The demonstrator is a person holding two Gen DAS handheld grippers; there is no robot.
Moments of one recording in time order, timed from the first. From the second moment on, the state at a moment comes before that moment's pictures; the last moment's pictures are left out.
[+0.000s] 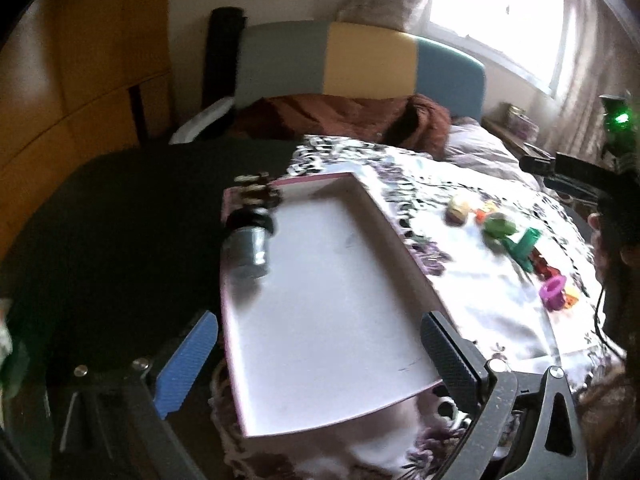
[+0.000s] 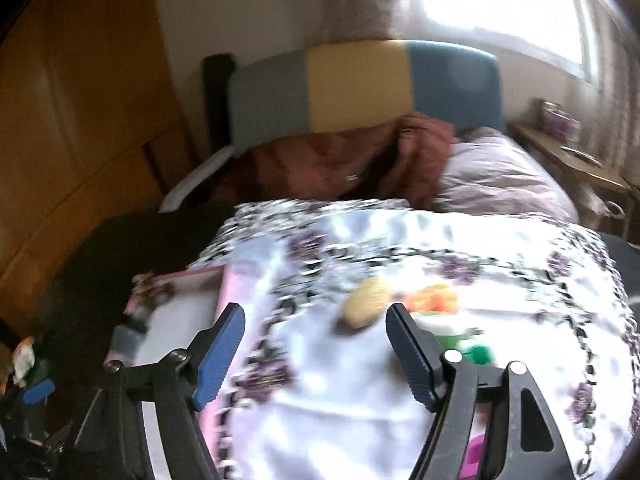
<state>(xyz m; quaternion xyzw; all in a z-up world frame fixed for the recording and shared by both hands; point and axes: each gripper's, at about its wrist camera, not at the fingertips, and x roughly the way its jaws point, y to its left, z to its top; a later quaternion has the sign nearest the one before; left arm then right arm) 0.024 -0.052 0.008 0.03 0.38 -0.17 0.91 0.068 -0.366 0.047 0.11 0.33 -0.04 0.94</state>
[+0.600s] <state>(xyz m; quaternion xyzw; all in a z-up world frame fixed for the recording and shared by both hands) 0.084 -0.168 0.005 0.02 0.48 -0.27 0.83 0.027 -0.531 -0.003 0.32 0.31 -0.17 0.88</state>
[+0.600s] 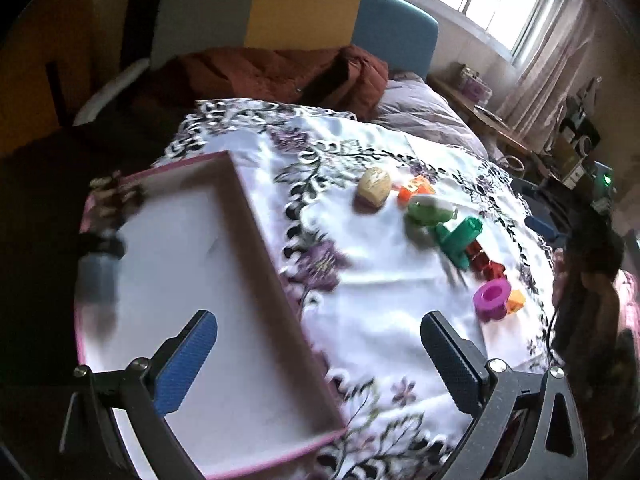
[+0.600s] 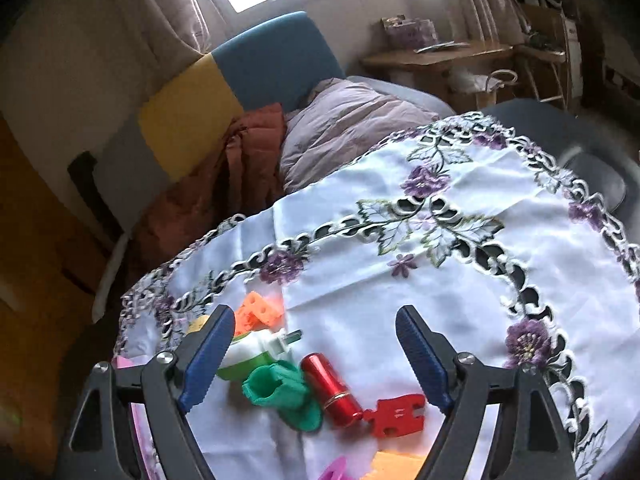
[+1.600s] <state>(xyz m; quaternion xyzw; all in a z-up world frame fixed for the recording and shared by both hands) 0.229 -0.372 -0.074 0.16 0.51 -0.30 0.79 0.032 -0.536 -0.007 0.36 0.32 -0.15 0.87</state>
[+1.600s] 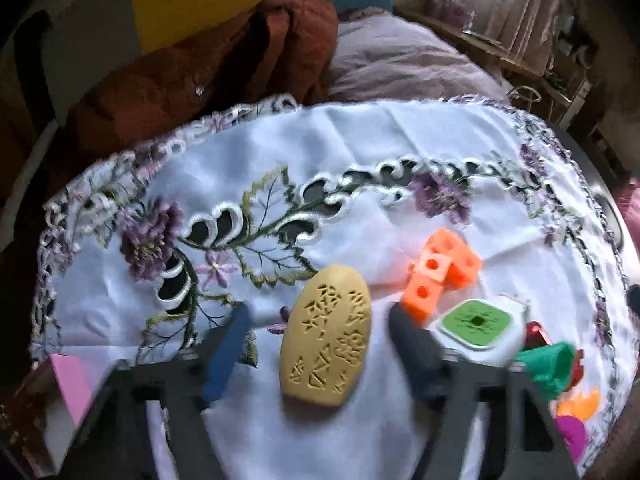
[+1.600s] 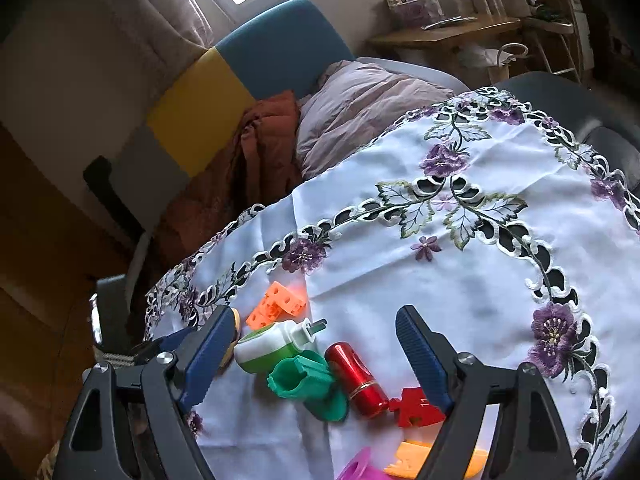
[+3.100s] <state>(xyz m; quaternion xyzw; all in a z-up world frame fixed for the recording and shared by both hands) 0.018 -0.277 -0.084 0.13 0.40 -0.37 0.83 0.006 -0.494 -0.021 0.22 0.52 -0.05 0.82</state>
